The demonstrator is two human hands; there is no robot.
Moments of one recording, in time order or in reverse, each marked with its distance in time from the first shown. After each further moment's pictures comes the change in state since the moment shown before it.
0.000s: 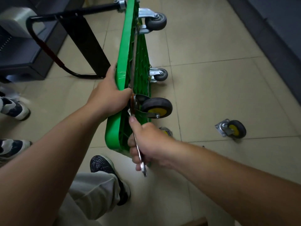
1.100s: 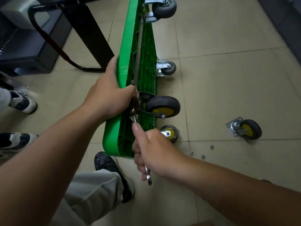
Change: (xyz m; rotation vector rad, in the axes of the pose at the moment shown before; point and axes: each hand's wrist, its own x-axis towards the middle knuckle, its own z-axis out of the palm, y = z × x) left_hand 0.001 0.001 0.002 0.061 0.023 -0.020; right_hand 0.005 0.017 -0.008 -0.224 -0.006 -0.233
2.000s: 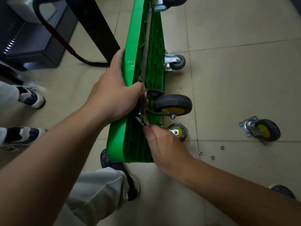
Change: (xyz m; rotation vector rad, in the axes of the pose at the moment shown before) left_hand 0.003 -0.001 0.003 0.021 0.024 -0.007; right_hand 0.033 0.047 -0.008 -0.369 0.220 -0.267
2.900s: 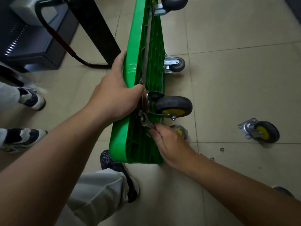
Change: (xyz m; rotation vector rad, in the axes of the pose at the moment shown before) left_hand 0.002 -0.002 -0.001 -0.018 -0.014 0.008; right_hand 0.013 0.034 0.000 -0.045 -0.003 -0.057
